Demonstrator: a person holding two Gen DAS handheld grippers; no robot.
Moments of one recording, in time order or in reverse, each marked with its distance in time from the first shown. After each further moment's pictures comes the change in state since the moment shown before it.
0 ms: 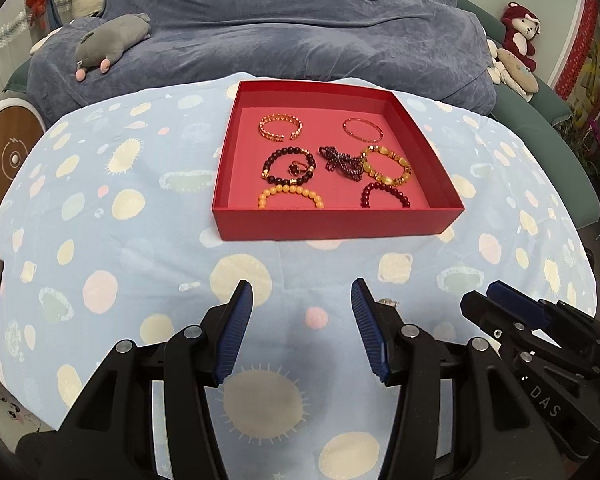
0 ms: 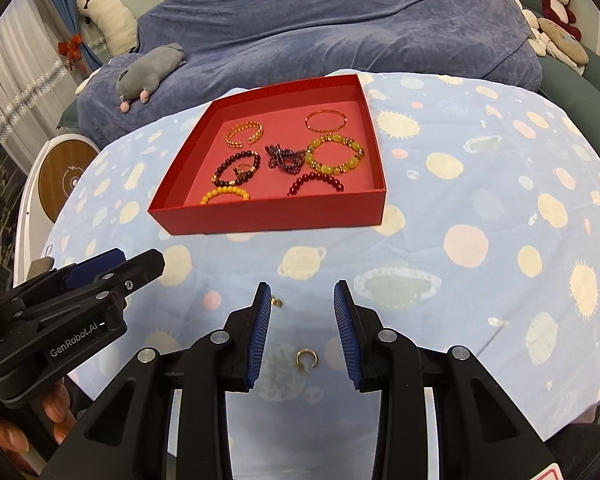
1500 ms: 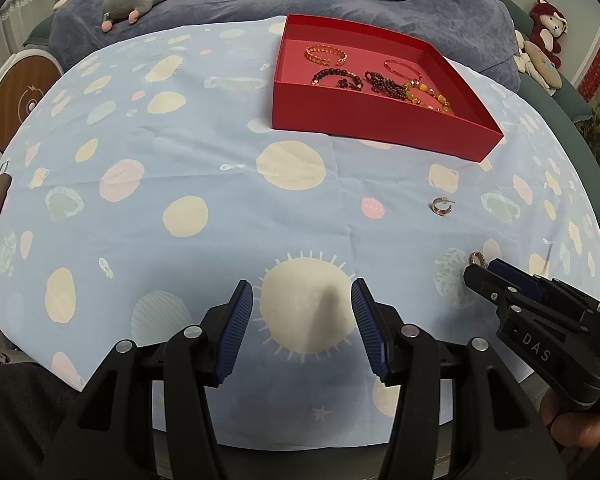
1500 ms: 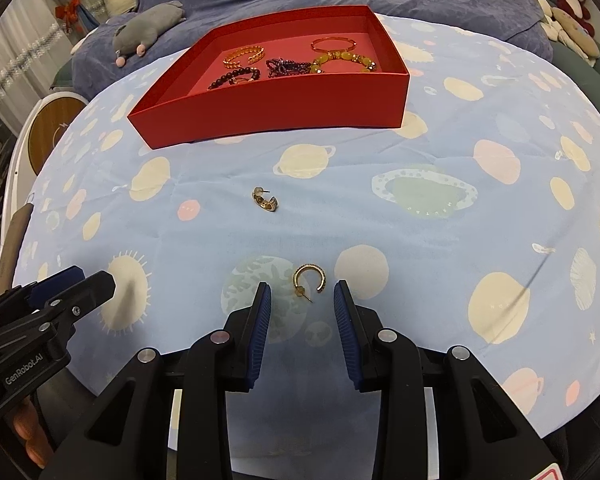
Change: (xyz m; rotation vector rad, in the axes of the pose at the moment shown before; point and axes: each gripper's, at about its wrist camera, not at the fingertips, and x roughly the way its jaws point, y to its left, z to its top) left arm 0.010 0.035 -0.072 -0.079 0.096 0.041; right arm 0.046 0.006 -0.047 -0.044 0.111 -0.023
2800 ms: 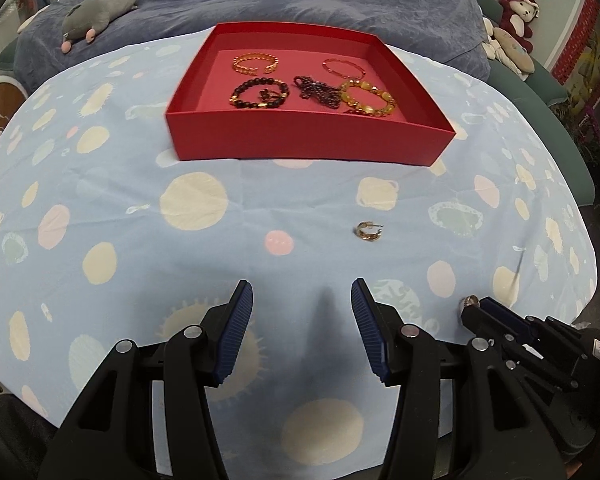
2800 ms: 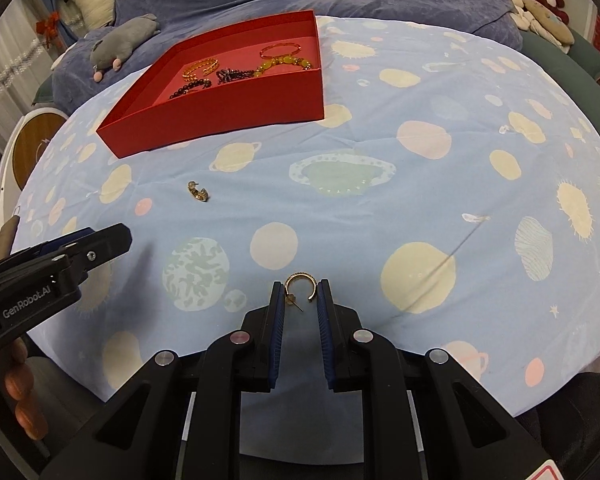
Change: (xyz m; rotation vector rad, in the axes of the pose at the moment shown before) left arm 0.019 -0.063 0.025 0.090 -0.005 -0.083; right arm -0.020 -0.044 -0.016 0.061 -0.024 -0.057
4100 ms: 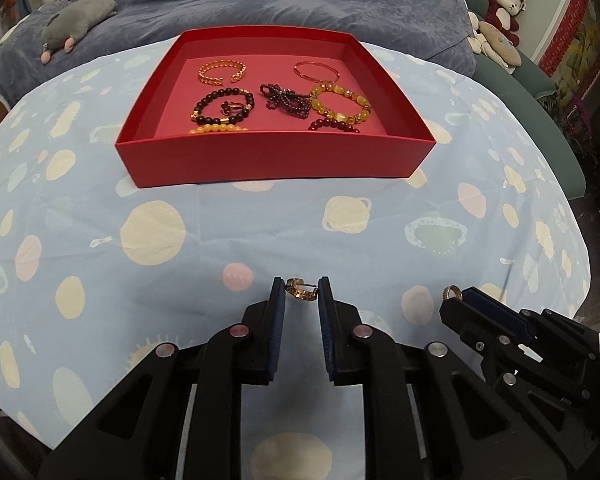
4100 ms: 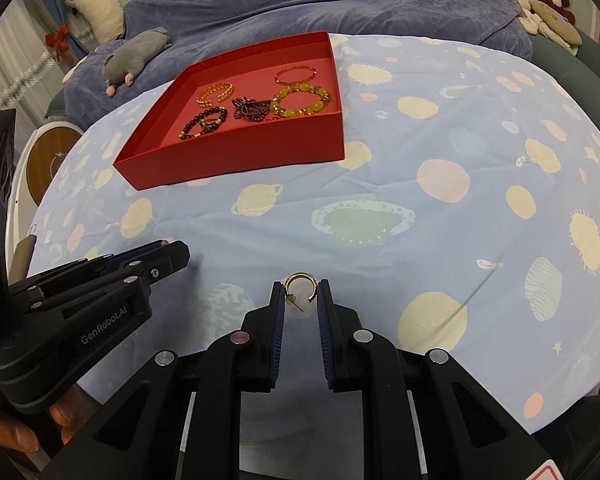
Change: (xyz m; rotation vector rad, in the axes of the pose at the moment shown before) left arm 0.006 -0.013 0.016 0.024 0.005 -0.032; right arm -0.013 0.016 0.026 -0.006 -0.045 0.066
